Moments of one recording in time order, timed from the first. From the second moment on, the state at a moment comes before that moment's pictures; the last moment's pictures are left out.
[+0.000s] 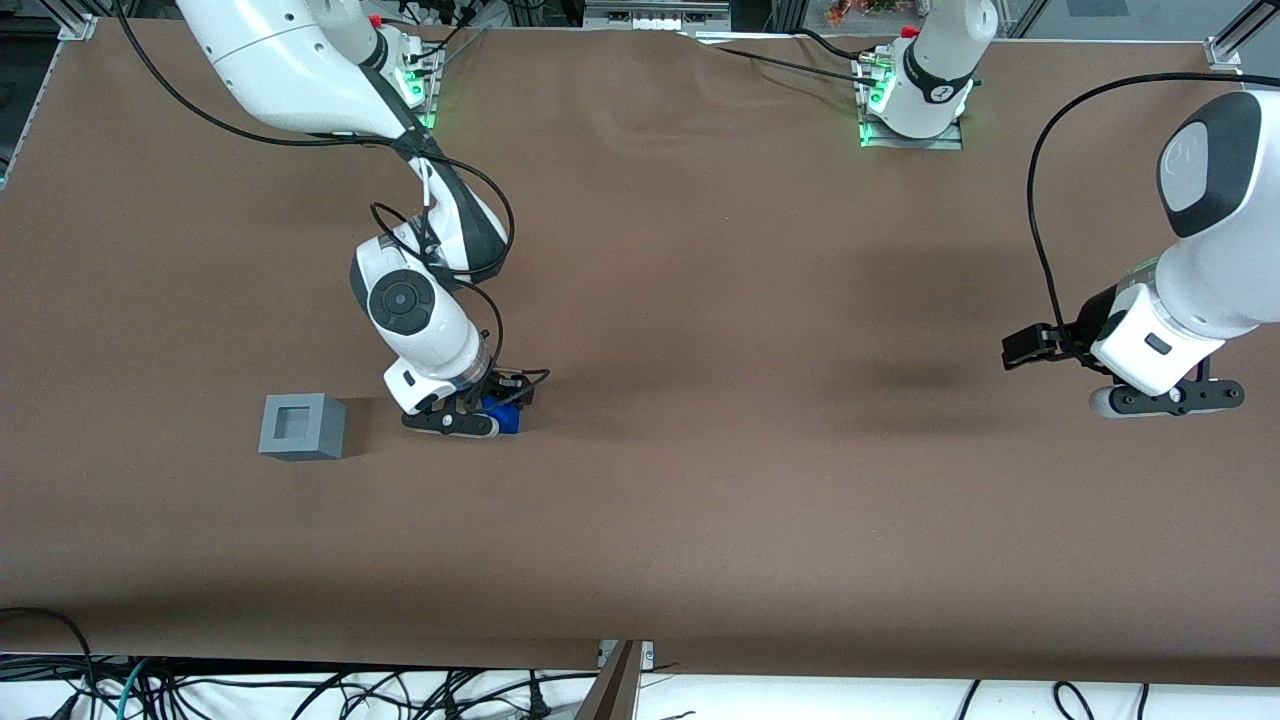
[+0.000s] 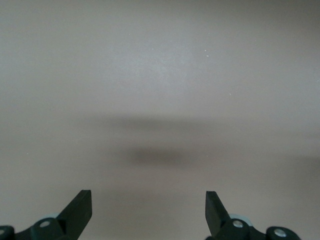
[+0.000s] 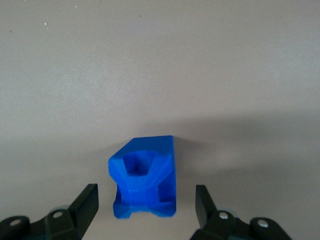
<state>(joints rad) 0.31 0.64 0.15 -1.71 -0.11 2.42 0.61</state>
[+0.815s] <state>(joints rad) 0.31 0.65 0.14 -1.67 -0.12 2.41 0.61</state>
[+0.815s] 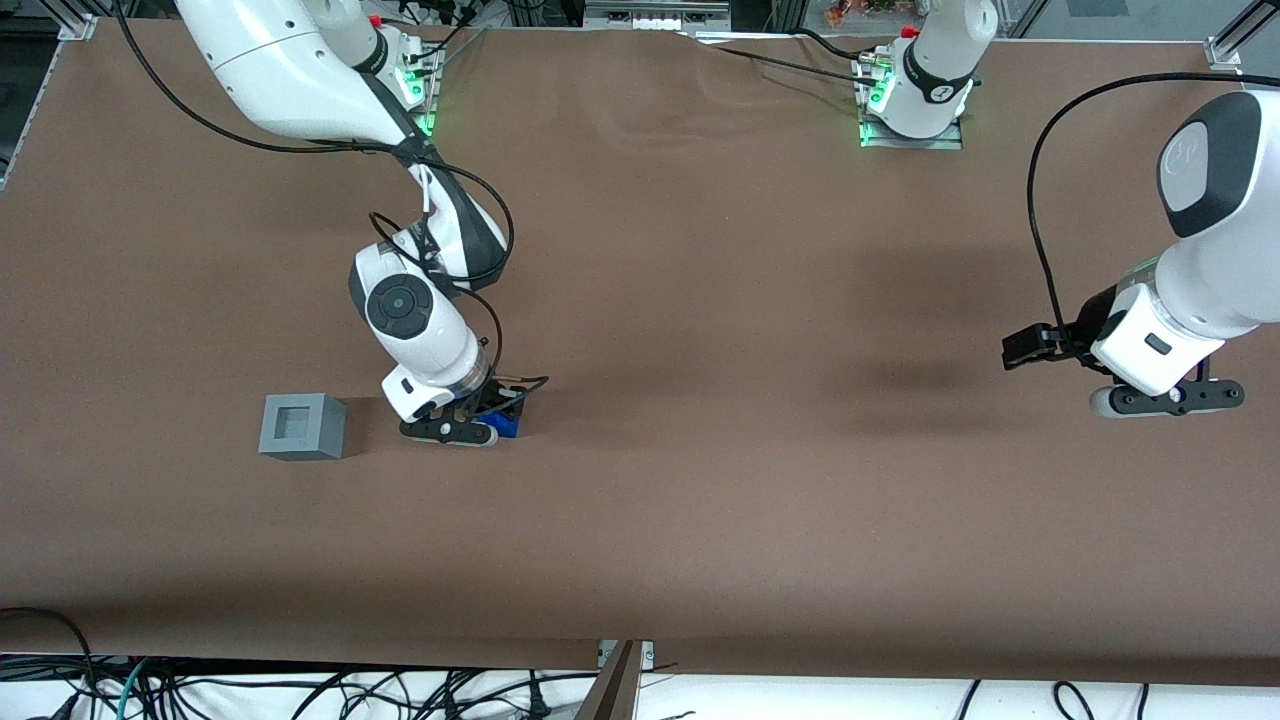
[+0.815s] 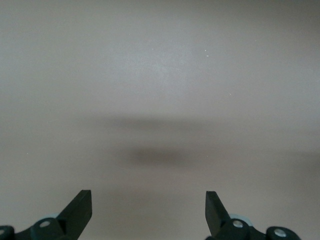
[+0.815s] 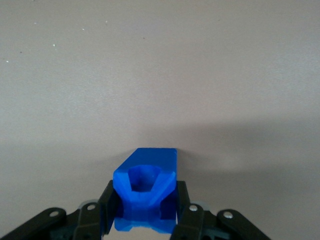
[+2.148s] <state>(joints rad) -0.01 0.36 -0.03 -1.79 0.05 2.14 -0.27</state>
